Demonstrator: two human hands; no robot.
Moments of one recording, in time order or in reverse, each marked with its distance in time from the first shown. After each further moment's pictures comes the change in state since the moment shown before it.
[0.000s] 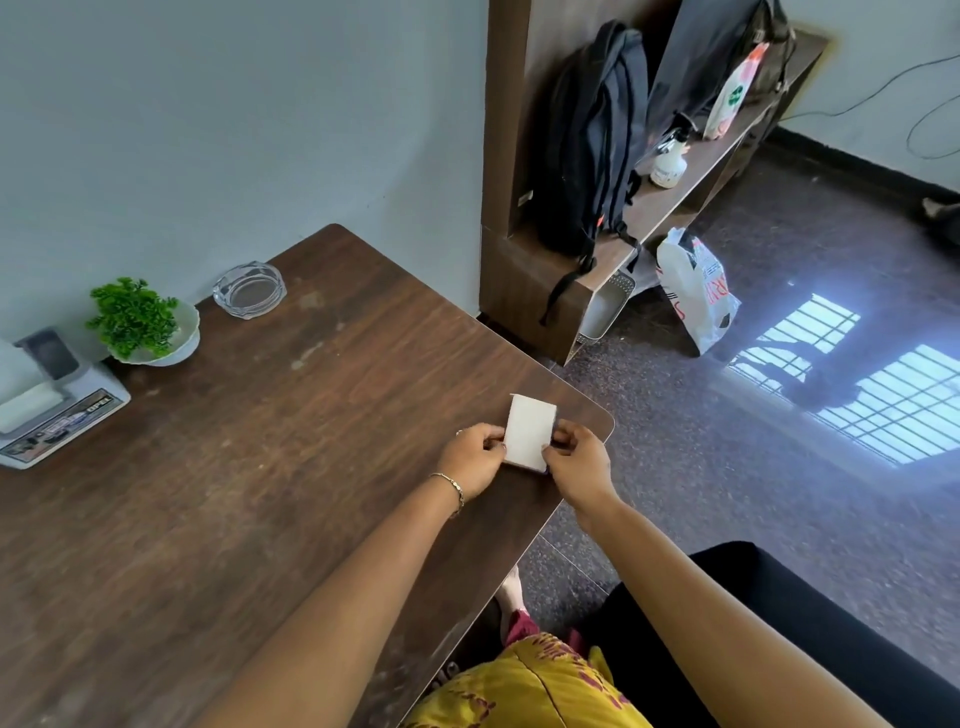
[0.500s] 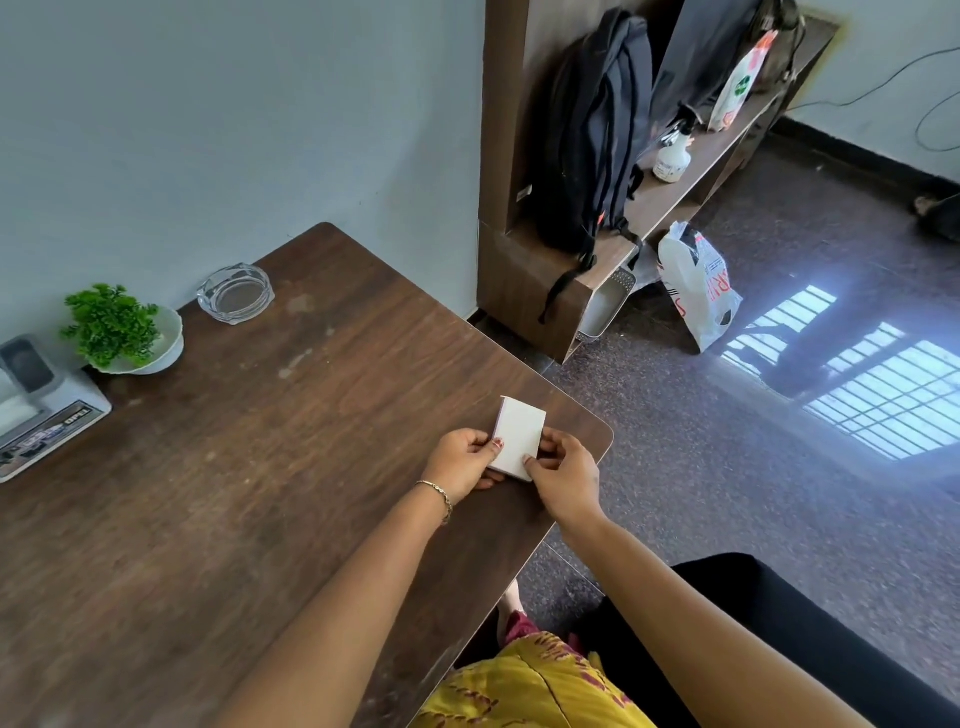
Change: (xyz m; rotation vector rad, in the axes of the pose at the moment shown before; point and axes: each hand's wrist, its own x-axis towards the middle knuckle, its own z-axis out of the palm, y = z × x) left_hand 0.017 -0.003 0.001 -0.459 -0.035 -0.189; right_hand 0.000 -0.008 0.006 -0.014 0.003 -0.059
